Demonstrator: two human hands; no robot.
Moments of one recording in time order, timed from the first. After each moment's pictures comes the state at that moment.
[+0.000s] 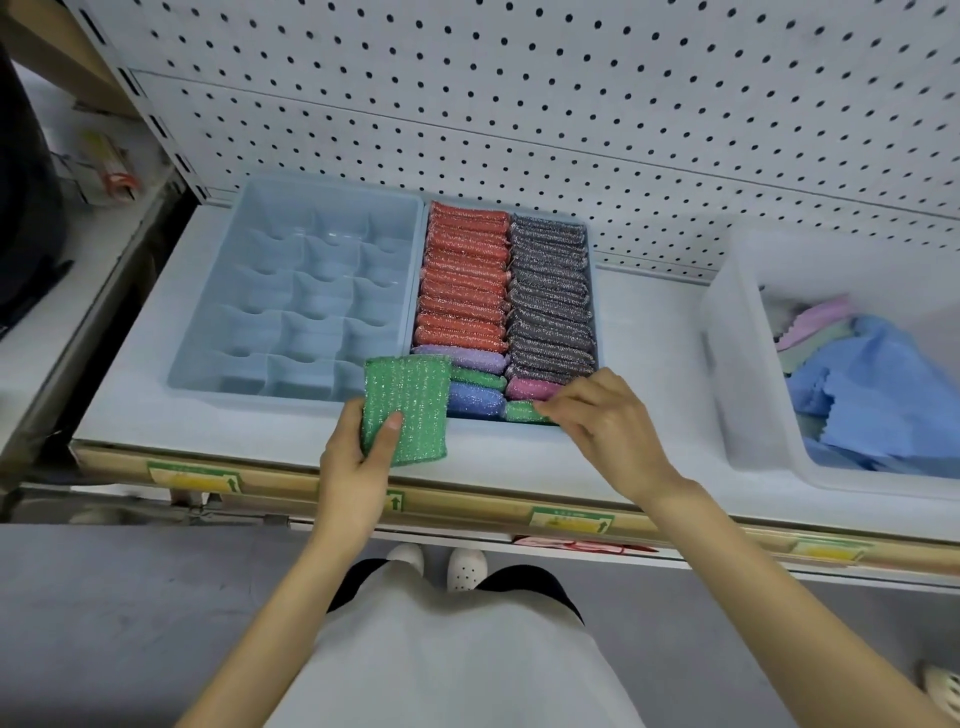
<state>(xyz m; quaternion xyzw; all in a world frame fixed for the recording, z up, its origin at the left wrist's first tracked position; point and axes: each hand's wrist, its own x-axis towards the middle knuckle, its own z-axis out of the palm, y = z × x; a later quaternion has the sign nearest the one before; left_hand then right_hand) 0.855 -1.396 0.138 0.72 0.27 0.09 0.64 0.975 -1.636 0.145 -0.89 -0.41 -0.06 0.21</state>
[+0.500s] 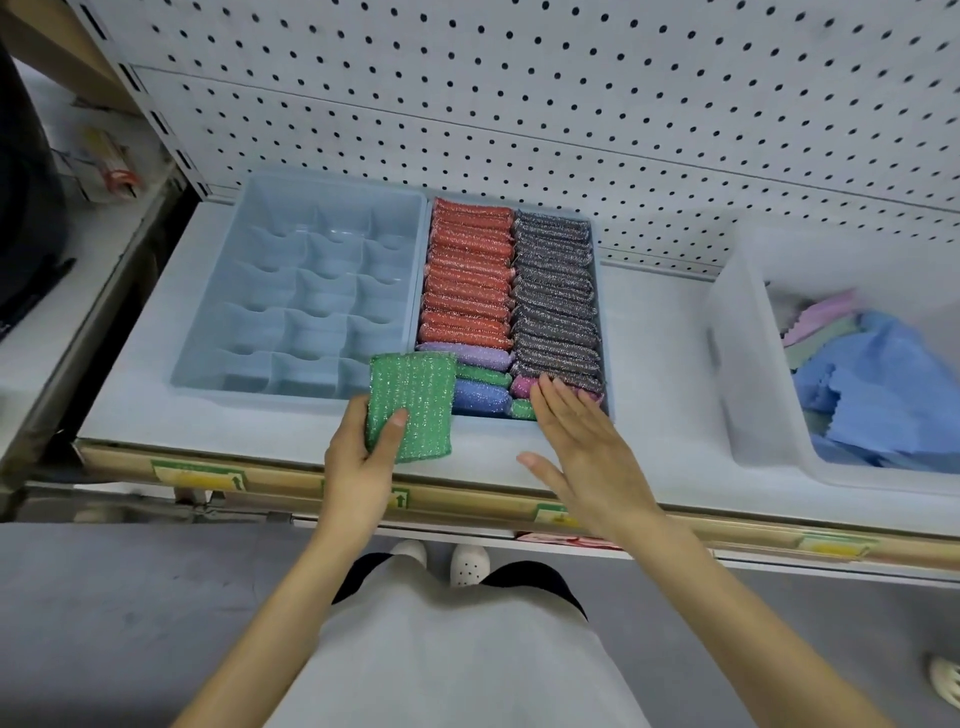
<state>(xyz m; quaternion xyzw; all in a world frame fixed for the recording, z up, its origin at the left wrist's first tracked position) 0.855 -1.394 0.142 0.72 0.27 0.08 0.64 0.930 -1.618 0.146 -0.94 -0.32 0.12 0.07</state>
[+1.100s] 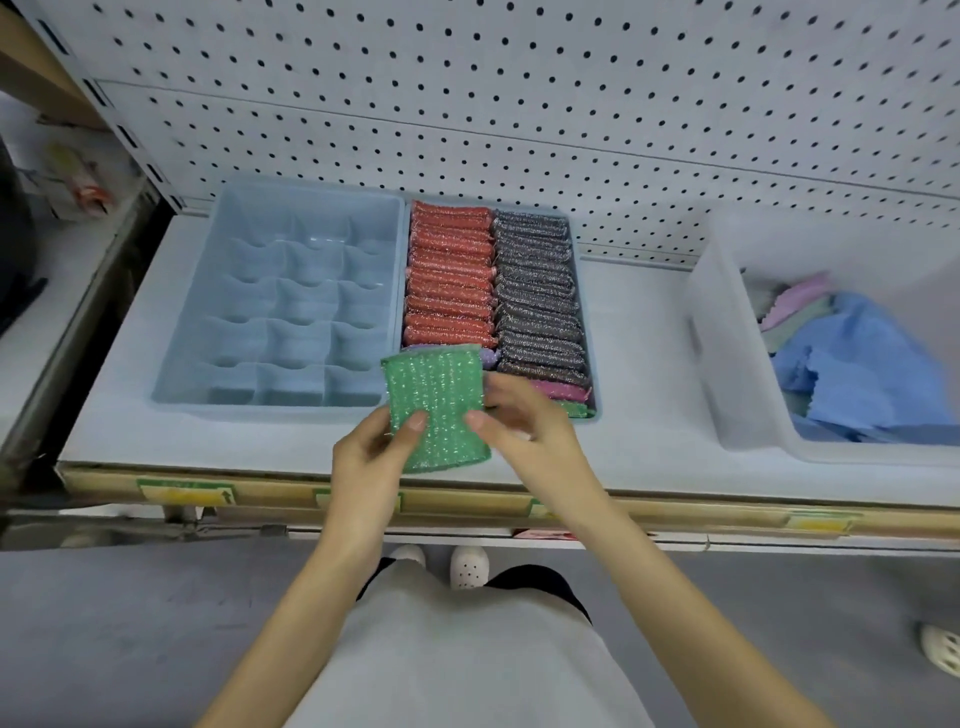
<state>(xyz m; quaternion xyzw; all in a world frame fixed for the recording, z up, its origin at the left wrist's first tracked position) 0.856 -1.414 0.178 0.63 0.26 0.04 0.73 0.915 -1.559 0.184 -0.78 -0.08 0.19 0.59</state>
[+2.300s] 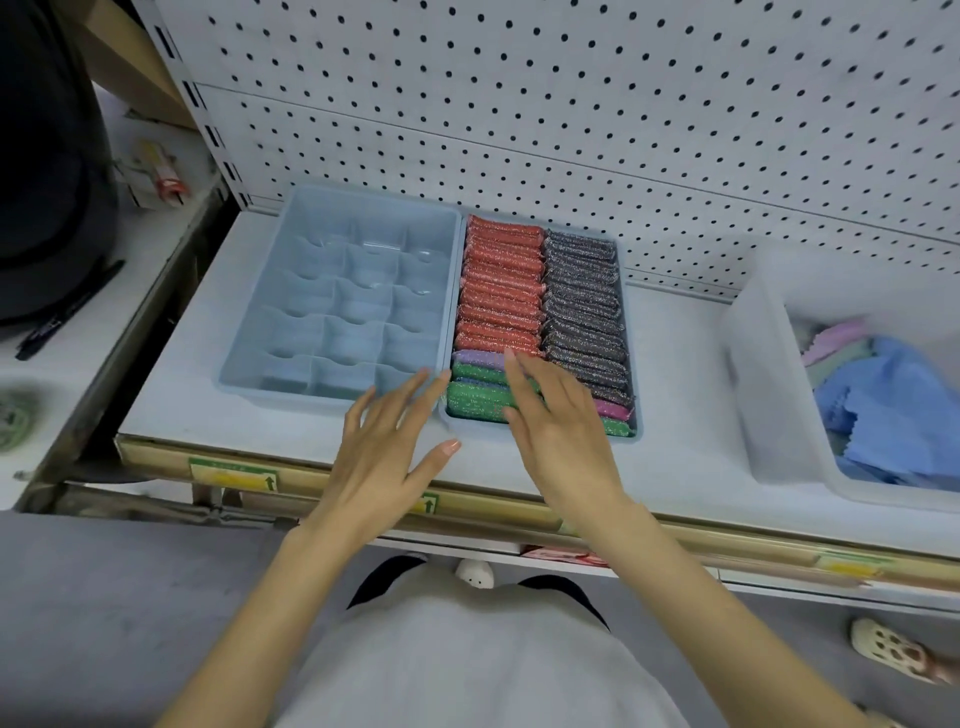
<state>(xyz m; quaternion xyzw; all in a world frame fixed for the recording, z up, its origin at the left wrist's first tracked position) 0.853 -1.350 0.138 0.96 -0.01 0.02 0.27 0.930 -1.542 0.157 -0.93 -0.32 -0.13 0.11</state>
